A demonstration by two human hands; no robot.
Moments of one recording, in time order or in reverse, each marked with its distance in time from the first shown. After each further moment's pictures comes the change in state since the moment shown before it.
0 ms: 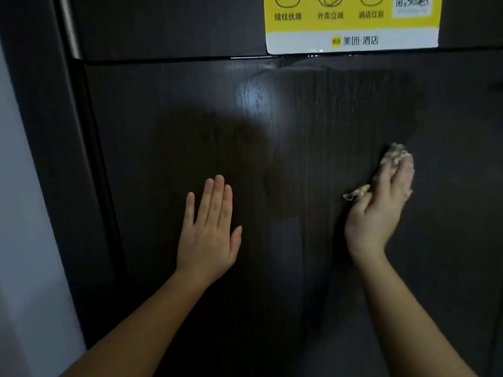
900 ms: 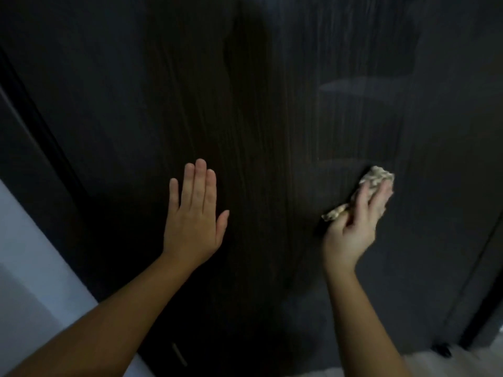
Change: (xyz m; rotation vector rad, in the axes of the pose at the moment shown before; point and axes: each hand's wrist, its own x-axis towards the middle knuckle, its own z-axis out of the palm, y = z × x) left_hand -0.110 0.049 0.033 -0.016 -0.185 0.033; right_hand -0.183 0.089 -0.030 0.065 -0.057 0.238
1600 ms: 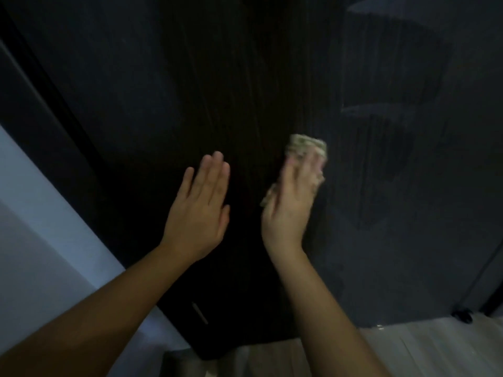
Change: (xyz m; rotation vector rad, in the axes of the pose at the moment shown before) left_hand -0.056 -0.018 0.008 -0.076 -0.141 0.175; right_hand -0.095 -0.064 0.032 0.016 -0.334 -0.176
